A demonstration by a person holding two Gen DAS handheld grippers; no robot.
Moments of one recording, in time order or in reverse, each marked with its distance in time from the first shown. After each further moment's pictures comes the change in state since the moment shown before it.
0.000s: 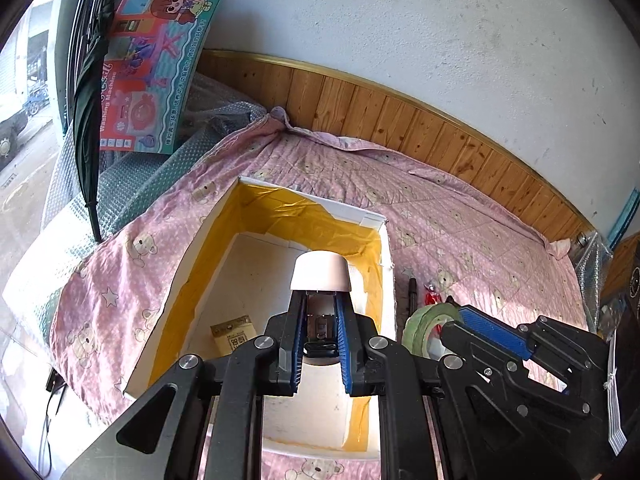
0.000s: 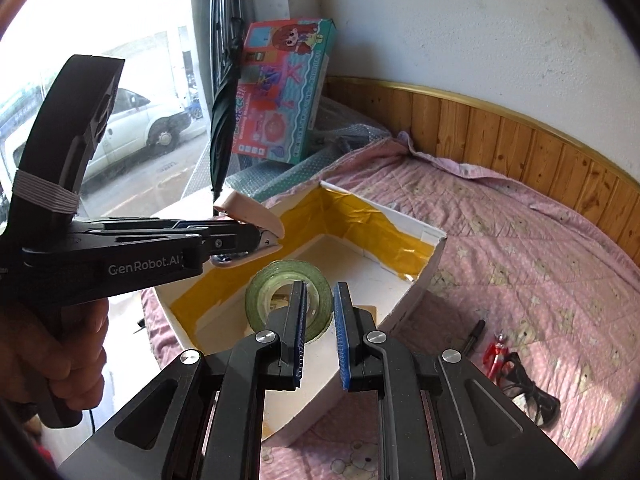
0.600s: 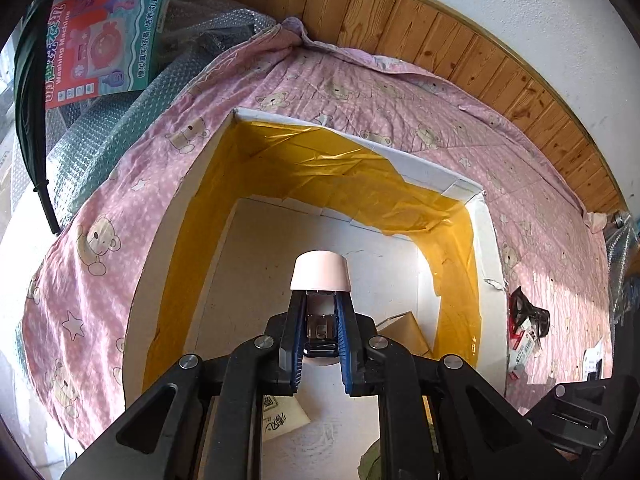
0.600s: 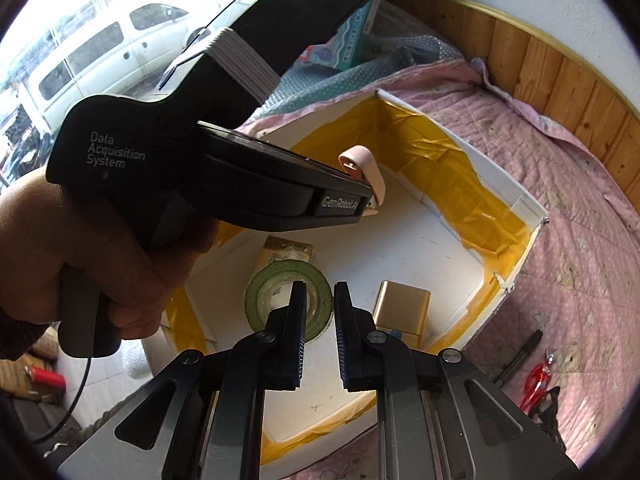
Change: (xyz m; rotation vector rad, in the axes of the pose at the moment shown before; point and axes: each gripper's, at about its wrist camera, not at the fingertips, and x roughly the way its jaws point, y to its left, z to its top) left arm 0.148 0.036 0.037 0.006 0.306 0.045; right arm 0.119 0.002 0.002 -0.131 0.347 0.152
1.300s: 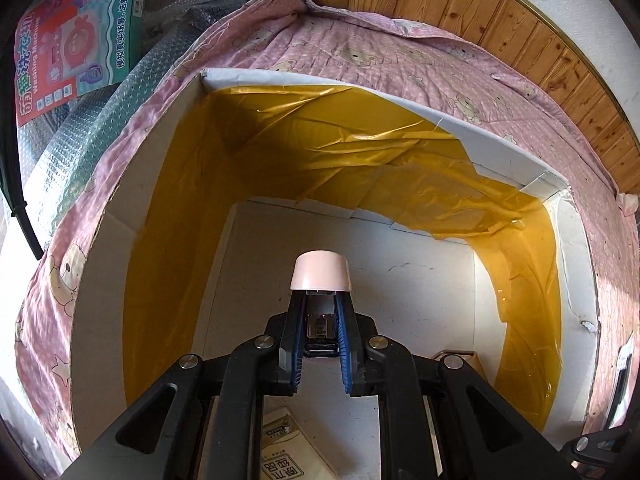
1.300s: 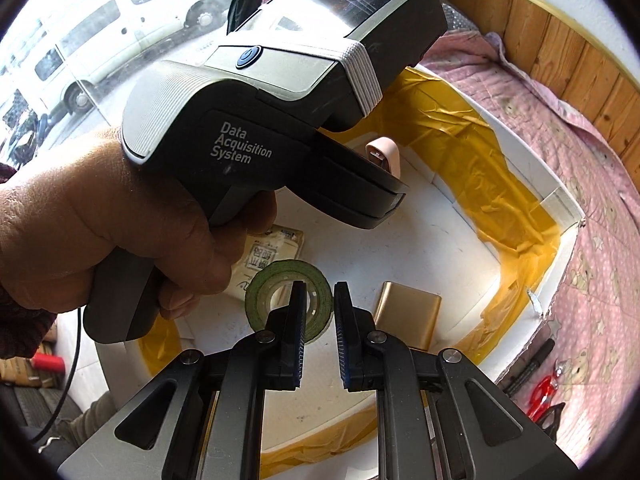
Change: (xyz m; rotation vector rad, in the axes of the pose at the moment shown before) left arm 0.066 0.008 0.021 0.037 0.073 0.089; right arm 0.039 -0.008 0.011 -0.016 0.102 -0.002
